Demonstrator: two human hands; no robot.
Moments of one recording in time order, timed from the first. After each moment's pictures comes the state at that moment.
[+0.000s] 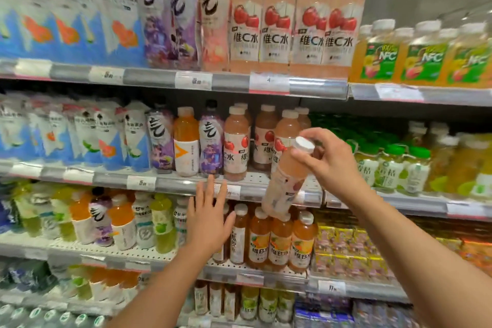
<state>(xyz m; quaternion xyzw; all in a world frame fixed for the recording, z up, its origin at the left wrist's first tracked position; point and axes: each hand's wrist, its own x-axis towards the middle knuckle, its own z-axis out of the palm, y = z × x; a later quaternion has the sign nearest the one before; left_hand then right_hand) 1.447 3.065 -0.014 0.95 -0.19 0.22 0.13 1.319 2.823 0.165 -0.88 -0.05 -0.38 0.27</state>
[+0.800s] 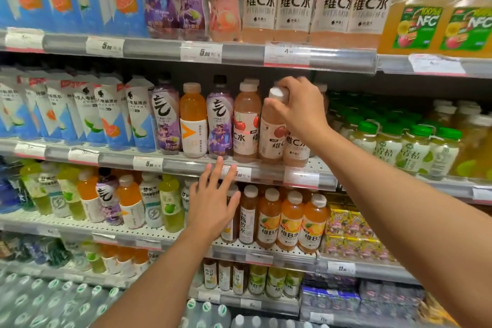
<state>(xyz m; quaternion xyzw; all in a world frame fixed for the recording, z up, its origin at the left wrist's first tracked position) 1.460 3.082 -0.022 0.93 -0.22 0.26 0.15 1.421 2.879 0.200 -0.88 0.00 -0.45 0.17</state>
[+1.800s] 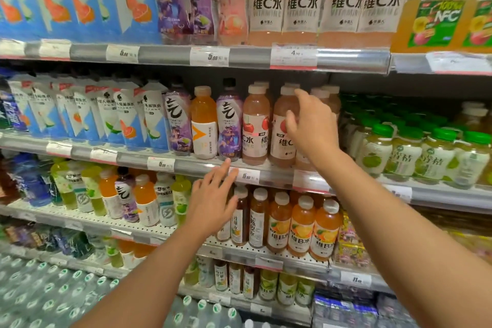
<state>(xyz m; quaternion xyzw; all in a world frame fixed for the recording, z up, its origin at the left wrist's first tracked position) 1.459 3.101 -0.006 0.94 -0.24 0.24 0.08 1.415 2.876 0.167 -0.88 0.04 -0.46 0.14</state>
